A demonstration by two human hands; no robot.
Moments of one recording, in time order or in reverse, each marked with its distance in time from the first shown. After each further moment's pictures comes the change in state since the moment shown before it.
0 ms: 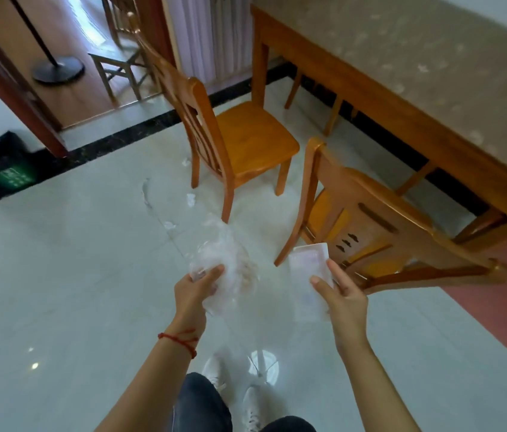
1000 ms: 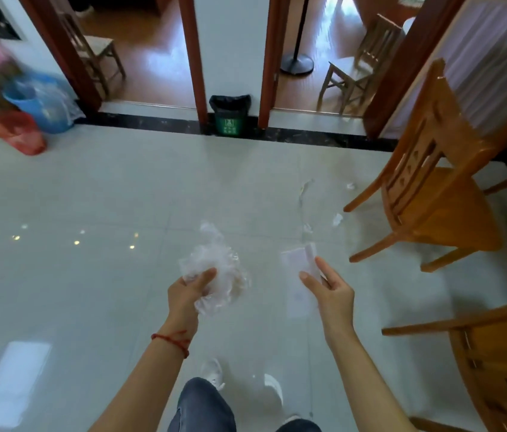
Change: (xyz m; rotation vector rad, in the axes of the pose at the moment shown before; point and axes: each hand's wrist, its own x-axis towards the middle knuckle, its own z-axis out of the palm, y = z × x) left_hand -0.055 0.002 -0.353 -0.425 0.565 0.101; right_hand -0.165 0.017 0.296 -0.209 -0.737 -0.103
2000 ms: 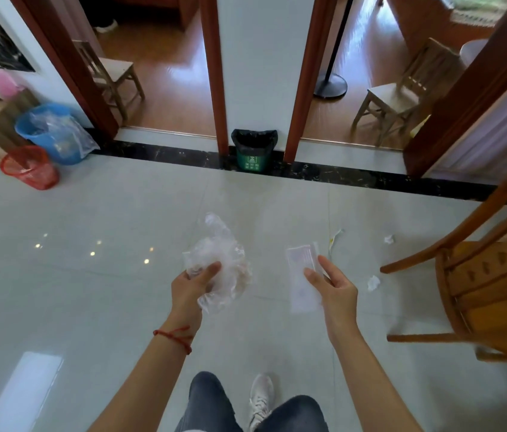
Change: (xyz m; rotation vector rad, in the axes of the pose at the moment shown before) left_hand 0.273 0.197 0.102 -0.057 -0.008 0.038; right_hand 0.295 -0.121 0.183 0.119 -0.049 0.067
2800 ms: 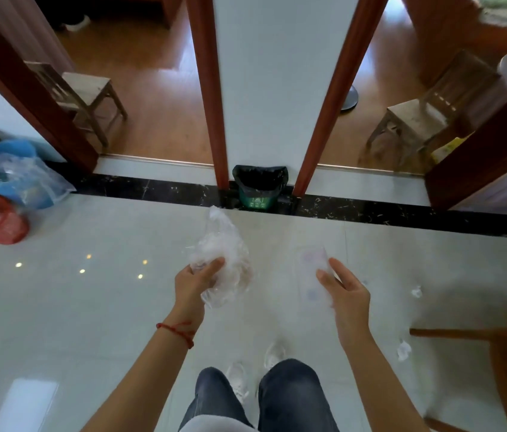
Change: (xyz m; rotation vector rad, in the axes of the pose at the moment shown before) left_hand 0.348 0.189 0.099 0.108 -0.015 -0.019; right_hand 0.305 -0.110 0.203 -0.052 0.110 0.025
